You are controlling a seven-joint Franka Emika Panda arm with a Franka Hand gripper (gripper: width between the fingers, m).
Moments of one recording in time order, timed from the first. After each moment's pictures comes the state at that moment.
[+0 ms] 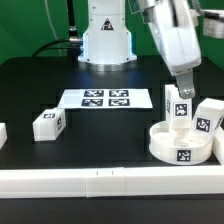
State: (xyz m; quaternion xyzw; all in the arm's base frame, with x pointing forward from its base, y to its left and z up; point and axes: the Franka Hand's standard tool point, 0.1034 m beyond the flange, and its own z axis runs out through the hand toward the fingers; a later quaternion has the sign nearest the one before) arm 0.601 0.071 0.115 -0.74 0.66 0.03 0.14
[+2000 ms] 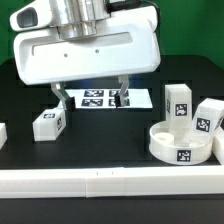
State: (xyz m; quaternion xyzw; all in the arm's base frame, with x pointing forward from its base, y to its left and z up) arm 0.582 -0.050 0.084 -0.99 0.14 -0.06 0.07
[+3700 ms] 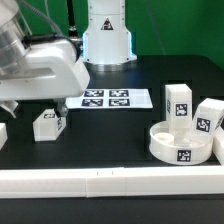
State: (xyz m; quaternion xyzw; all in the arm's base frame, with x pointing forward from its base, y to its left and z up) arm 0.535 -0.138 0.053 -0.96 0.17 0.21 0.12
